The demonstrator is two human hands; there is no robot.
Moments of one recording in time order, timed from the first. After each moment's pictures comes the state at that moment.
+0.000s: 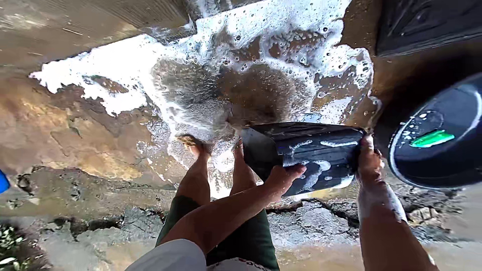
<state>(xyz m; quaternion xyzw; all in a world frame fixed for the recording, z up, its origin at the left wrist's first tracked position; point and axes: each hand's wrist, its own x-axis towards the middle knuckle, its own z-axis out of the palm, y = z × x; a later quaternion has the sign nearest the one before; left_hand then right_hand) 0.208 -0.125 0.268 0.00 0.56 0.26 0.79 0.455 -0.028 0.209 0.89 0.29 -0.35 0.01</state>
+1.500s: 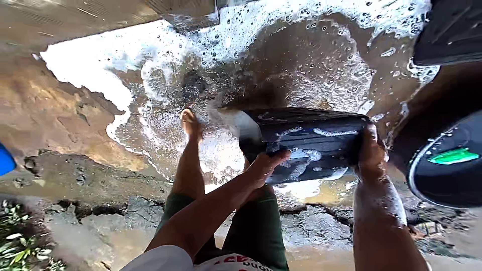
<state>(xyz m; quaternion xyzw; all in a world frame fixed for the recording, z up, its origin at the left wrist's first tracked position) 0.077 -0.108 0.251 -0.02 0.56 0.30 0.77 0.328 0.007 0.208 0.86 0.33 -0.39 -0.03</state>
